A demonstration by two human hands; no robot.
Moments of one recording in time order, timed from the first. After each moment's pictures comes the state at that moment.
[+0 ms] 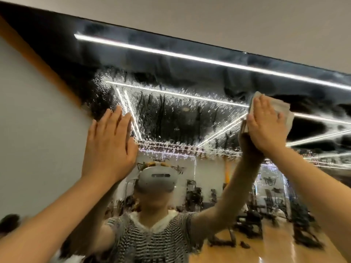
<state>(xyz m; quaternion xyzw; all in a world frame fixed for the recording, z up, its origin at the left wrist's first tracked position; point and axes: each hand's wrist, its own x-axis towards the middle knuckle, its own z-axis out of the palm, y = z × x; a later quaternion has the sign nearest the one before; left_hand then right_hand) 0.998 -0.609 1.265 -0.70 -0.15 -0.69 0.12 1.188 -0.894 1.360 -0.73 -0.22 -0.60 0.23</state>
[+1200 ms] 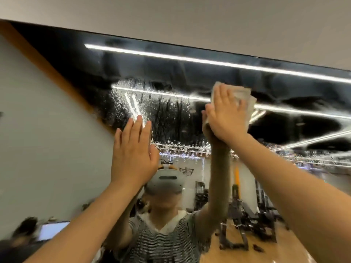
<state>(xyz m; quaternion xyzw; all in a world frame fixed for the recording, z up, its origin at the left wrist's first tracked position) 0.997 -0.607 1.264 -0.70 -0.15 -0.68 0.12 1.108 -0.793 1.376 -0.71 -0.27 -0.61 0.21</state>
